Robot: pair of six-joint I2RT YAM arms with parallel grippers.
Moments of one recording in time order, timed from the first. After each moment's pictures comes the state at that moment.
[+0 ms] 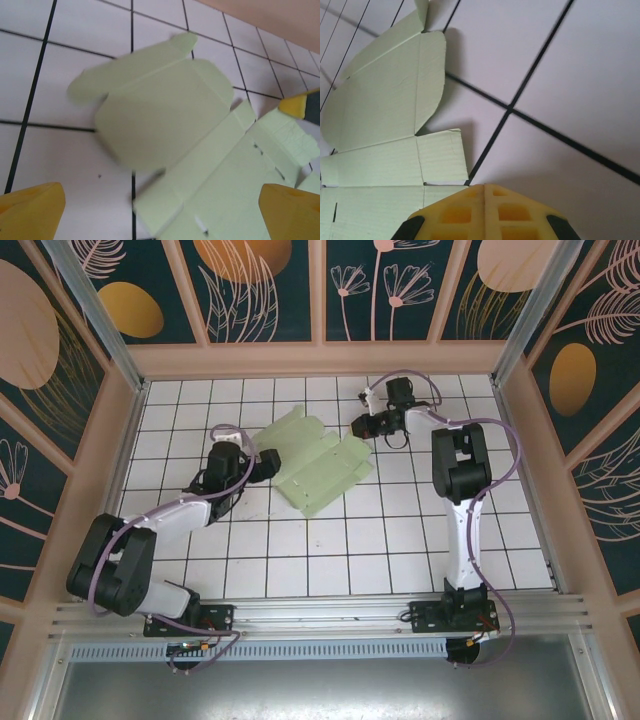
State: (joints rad) left arm -0.38 1.45 0.66 0.25 0.00 -0.54; right arm 0.23 2.31 1.71 -0.39 -0.73 -0.08
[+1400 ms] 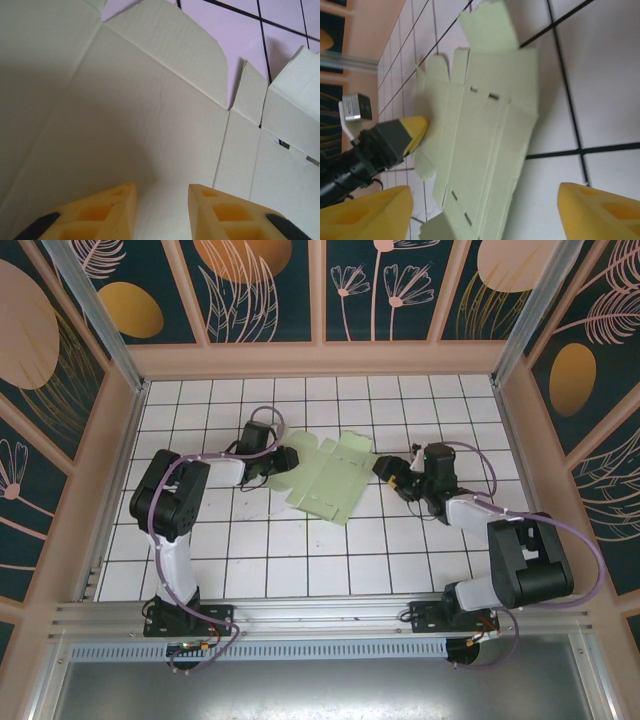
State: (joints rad) left arm -0.38 1.97 1.02 0.16 0.31 -0.59; right arm 0.24 1.41 0.54 0.25 -0.51 0.87
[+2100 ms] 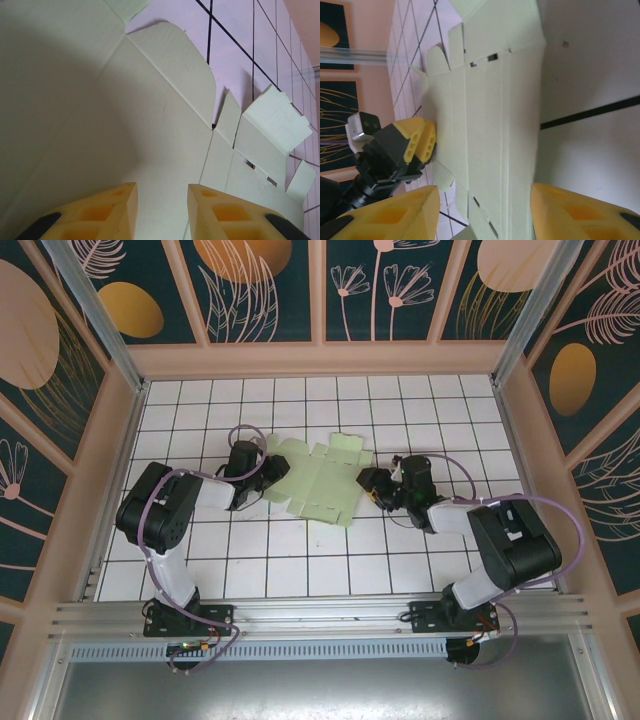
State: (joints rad) left arm -0.38 1.86 0.75 0.47 0.26 -0.92; right arm 0.39 1.53 0.48 0.48 -0.45 1.10
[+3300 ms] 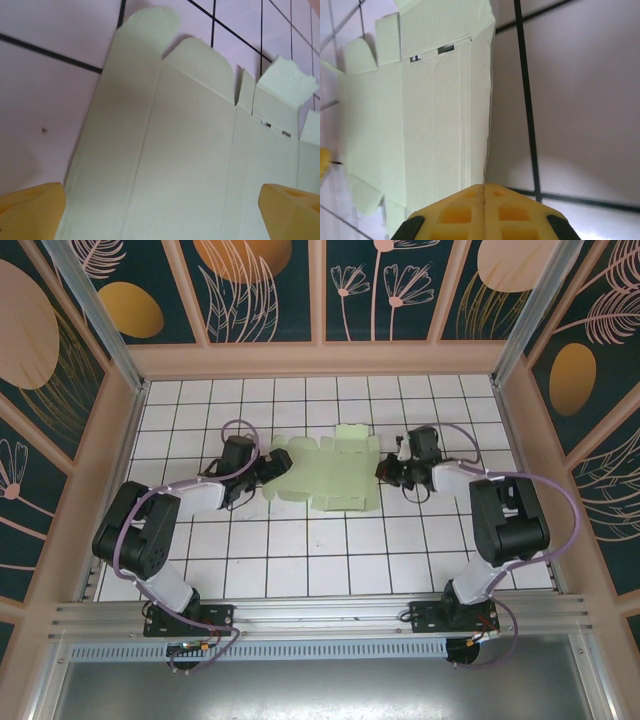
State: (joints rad) left arm -0.38 1.66 0.78 0.14 0.18 -0.79; right arm 0.24 1.69 0.89 -0.16 -0.43 0.50
